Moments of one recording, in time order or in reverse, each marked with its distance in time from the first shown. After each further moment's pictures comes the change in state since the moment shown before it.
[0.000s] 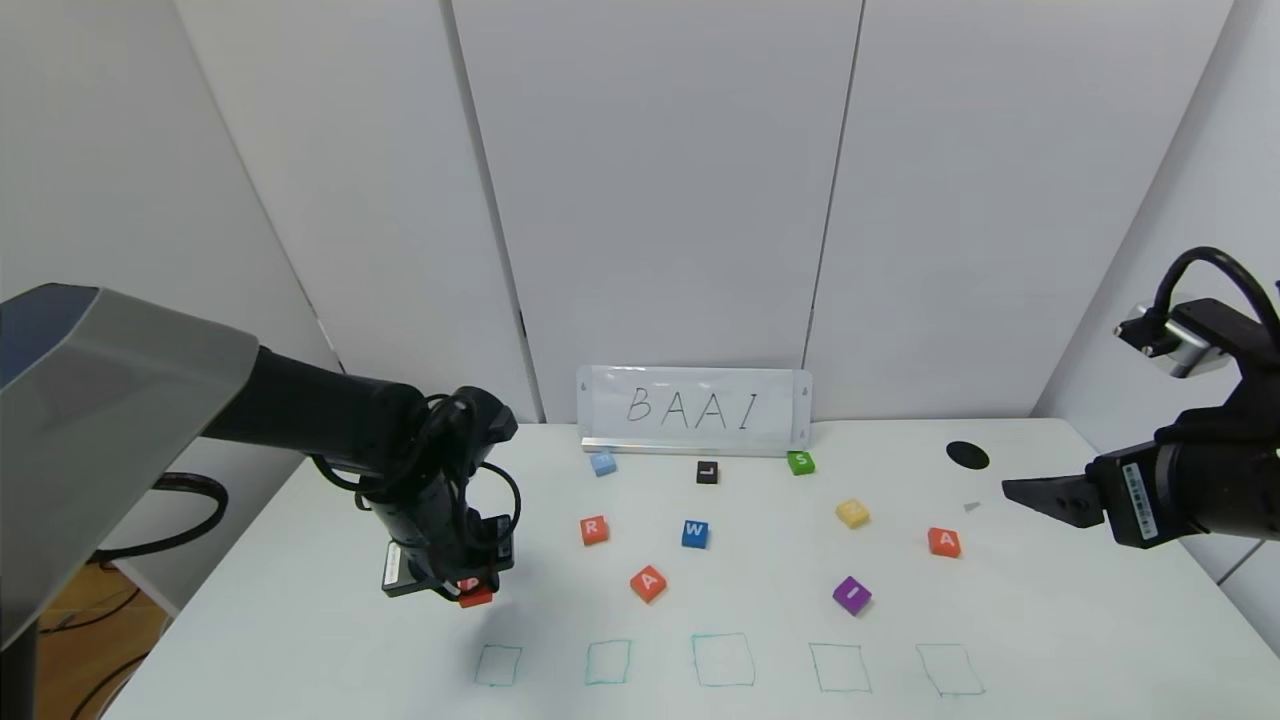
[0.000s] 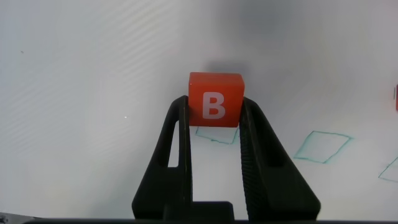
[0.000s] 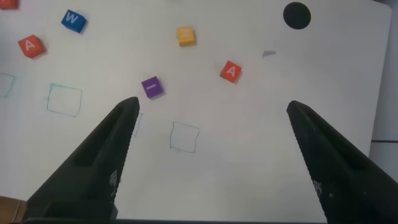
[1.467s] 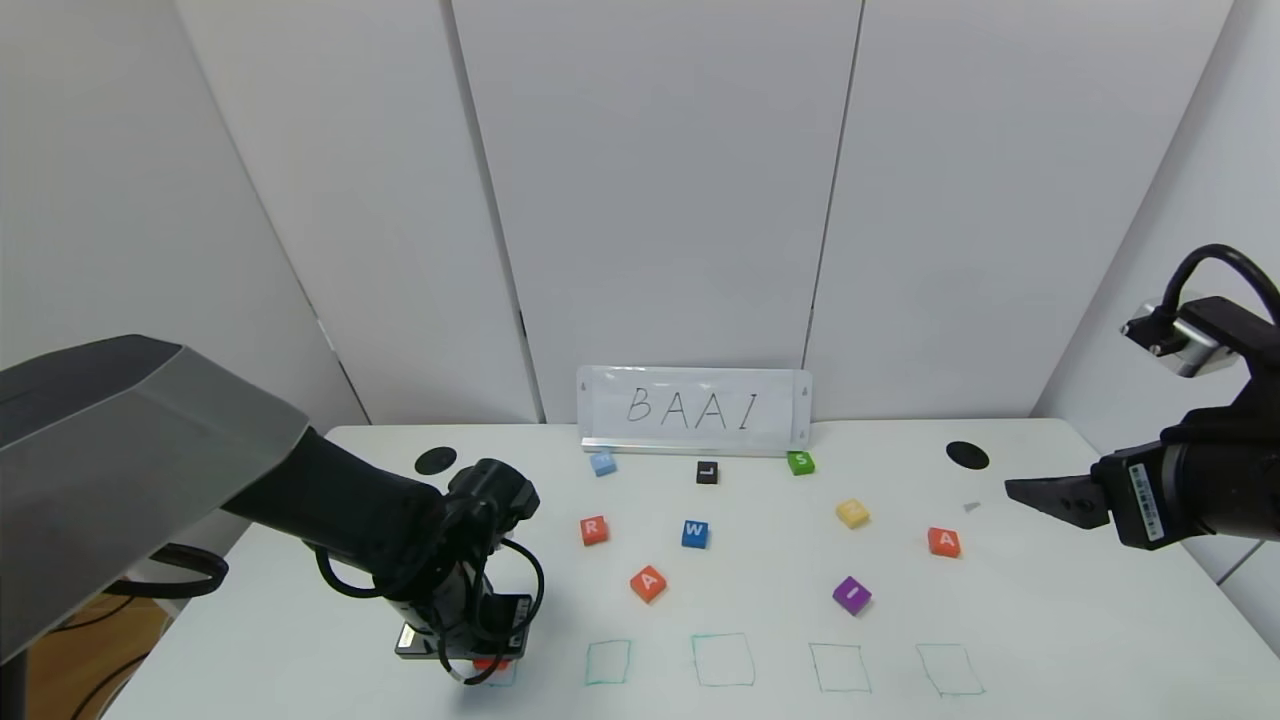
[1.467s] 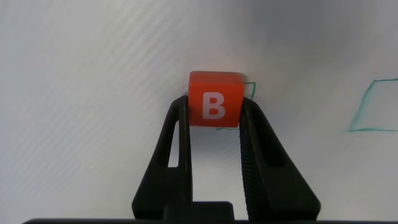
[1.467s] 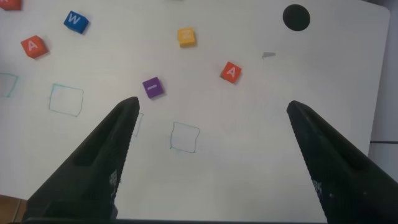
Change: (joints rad) left arm -0.089 -0.017 0.319 -0.310 0.013 0.176; right arm 0.004 -0.013 0.003 0.000 0.000 -0.001
